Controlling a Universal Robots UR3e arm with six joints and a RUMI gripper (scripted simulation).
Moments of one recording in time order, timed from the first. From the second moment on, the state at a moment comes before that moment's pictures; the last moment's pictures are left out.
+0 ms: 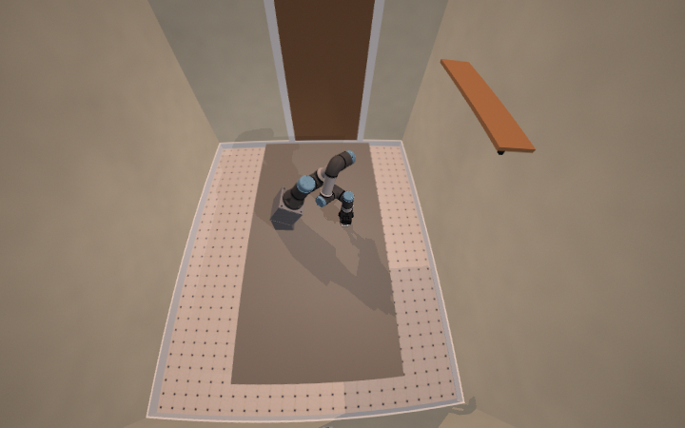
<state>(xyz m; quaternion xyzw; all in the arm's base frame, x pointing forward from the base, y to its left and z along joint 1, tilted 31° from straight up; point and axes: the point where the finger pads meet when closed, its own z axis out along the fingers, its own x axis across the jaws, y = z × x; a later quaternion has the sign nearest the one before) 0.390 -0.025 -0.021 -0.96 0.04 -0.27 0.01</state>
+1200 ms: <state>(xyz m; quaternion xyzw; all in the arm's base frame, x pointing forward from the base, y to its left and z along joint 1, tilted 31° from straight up) 0.390 -0.025 -0.021 -0.96 0.04 -0.27 0.01</state>
